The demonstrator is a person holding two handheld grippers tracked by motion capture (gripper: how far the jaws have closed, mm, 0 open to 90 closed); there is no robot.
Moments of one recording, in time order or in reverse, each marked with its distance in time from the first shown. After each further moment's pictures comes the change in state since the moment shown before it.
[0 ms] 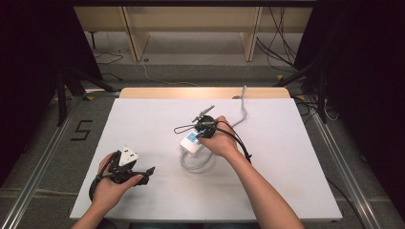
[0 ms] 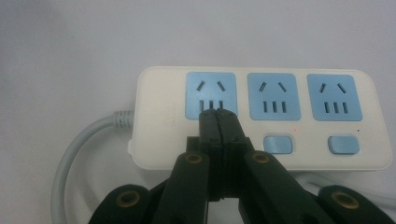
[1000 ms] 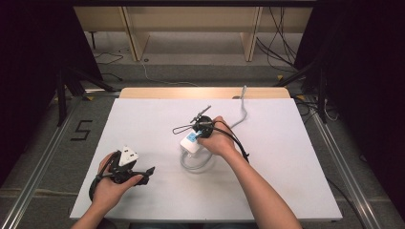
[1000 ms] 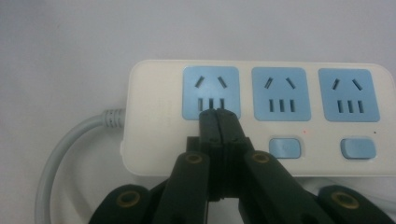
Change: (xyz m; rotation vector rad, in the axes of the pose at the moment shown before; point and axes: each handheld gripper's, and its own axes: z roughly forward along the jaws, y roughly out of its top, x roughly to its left) left arm 0.000 0.000 0.000 -0.001 -0.001 0.002; right arm -0.001 0.004 0.012 0.048 0.004 0.007
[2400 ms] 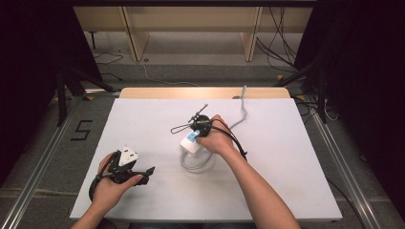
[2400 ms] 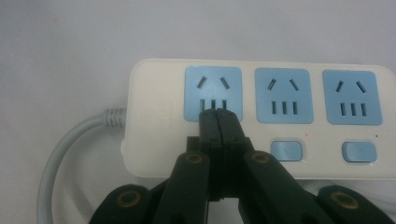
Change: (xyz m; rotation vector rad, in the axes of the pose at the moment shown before) left arm 0.000 0.000 0.000 -0.001 0.000 -0.001; right arm 0.001 0.007 0.000 0.052 0.000 -0.013
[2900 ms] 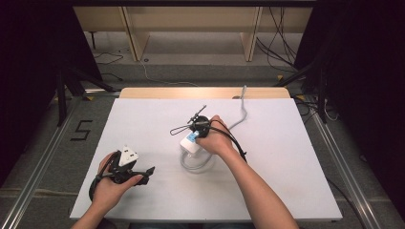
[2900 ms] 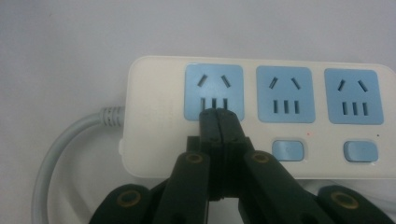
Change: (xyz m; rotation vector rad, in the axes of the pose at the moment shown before) left arm 0.000 0.000 0.000 -0.001 0.001 0.002; right arm 0.003 0.000 0.002 0.012 -0.017 -0.008
